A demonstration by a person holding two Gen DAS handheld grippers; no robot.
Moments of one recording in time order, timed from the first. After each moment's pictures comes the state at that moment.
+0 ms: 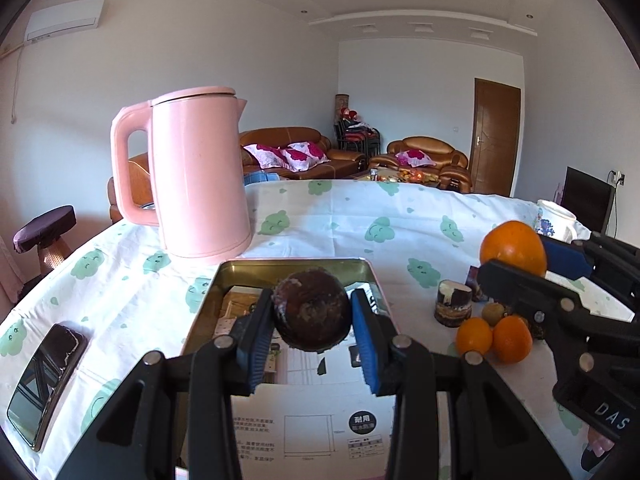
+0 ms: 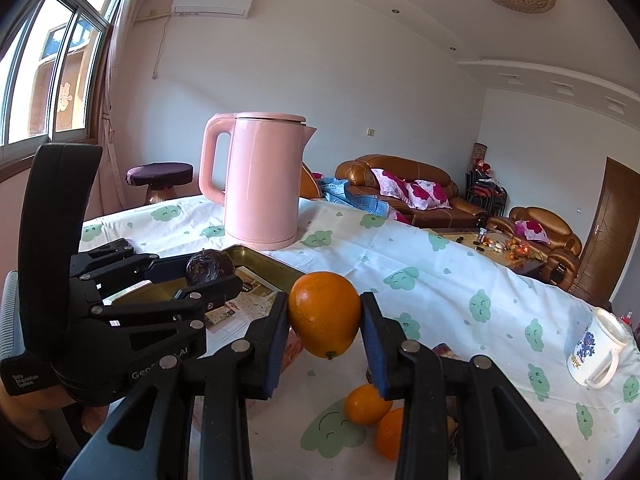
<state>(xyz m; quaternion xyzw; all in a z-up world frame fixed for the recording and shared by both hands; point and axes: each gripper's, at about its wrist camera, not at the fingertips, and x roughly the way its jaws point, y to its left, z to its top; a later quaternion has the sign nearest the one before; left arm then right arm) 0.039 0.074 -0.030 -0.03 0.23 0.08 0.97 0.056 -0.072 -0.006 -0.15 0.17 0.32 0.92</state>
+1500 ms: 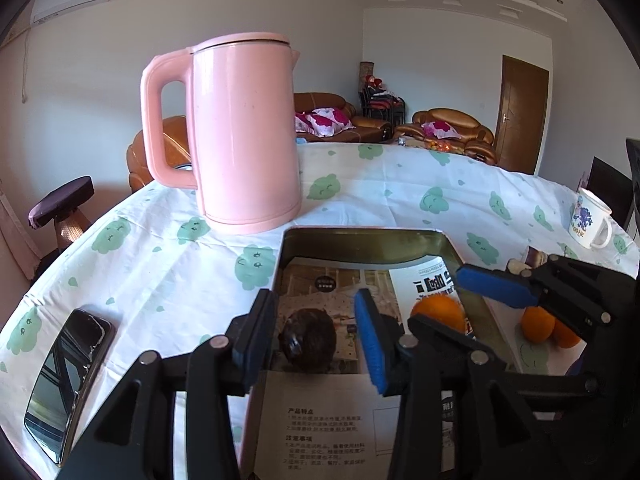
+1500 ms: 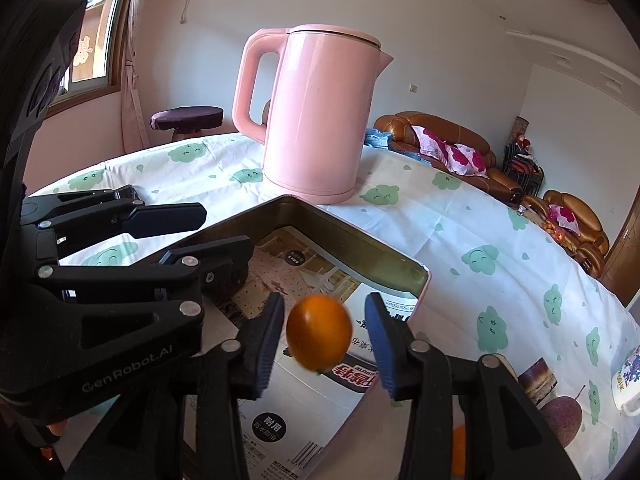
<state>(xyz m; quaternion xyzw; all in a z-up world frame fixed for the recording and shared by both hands) 0.054 0.127 -0.045 -0.04 0.29 0.11 0.95 0.093 0.020 -0.052 -0.20 0.25 0.36 0.88</state>
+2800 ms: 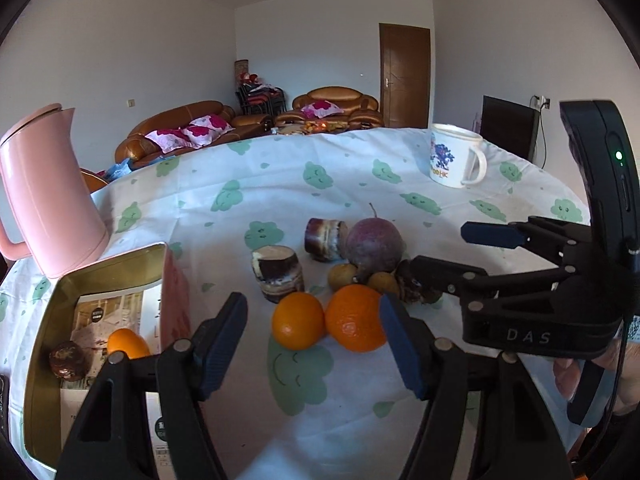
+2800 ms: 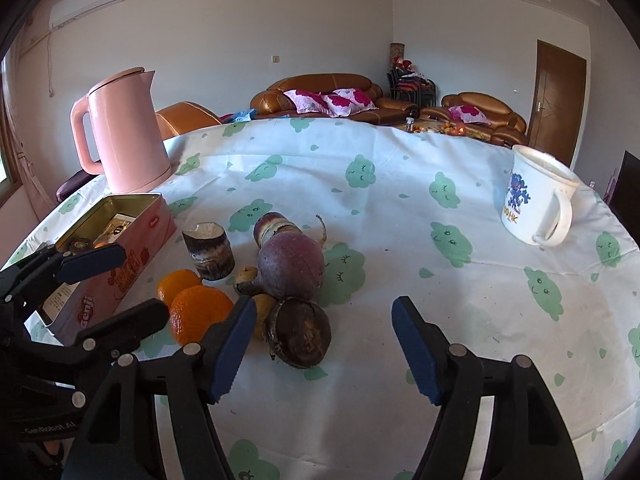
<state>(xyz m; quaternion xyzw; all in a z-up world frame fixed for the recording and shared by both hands) 0.077 -0.054 -0.043 0.04 0.31 -0.10 0.95 0.125 -0.206 -0.055 -0.05 0.34 0.19 0.92</state>
